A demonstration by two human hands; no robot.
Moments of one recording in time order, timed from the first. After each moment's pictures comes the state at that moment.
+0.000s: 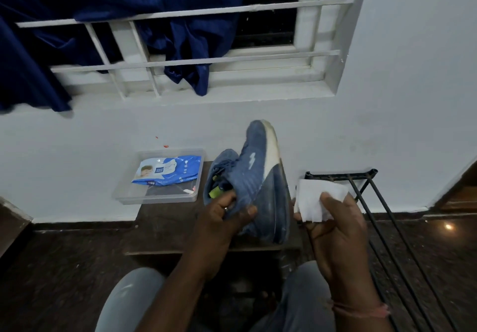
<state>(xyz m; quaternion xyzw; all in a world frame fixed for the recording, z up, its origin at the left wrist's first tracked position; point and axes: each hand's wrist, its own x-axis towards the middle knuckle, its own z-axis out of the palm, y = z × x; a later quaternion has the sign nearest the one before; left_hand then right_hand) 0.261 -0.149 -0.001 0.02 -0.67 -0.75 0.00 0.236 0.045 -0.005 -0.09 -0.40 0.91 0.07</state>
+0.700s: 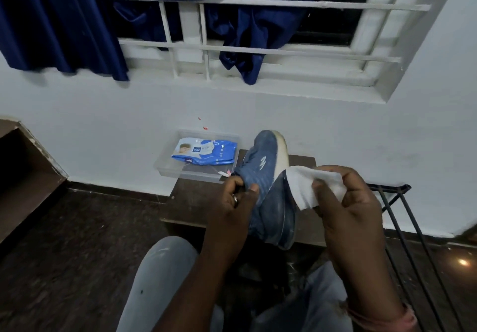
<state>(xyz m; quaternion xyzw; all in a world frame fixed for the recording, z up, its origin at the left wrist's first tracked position) 0.302 -0.187 0.006 0.13 -0.70 -0.68 0.14 0.277 -0.016 0.045 0.12 -0.70 0.69 0.12</state>
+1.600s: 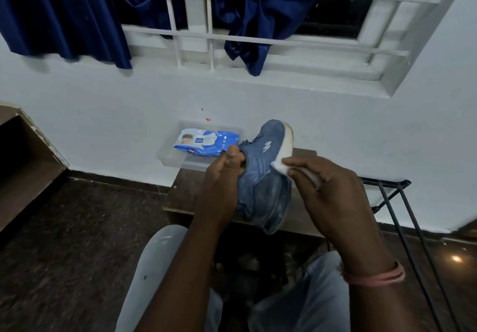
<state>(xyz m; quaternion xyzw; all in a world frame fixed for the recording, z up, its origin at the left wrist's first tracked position) 0.296 -0.207 0.033 0.13 -0.74 -0.62 0.22 0.262 -0.030 0.058 0.28 -0.84 0.43 0.19</state>
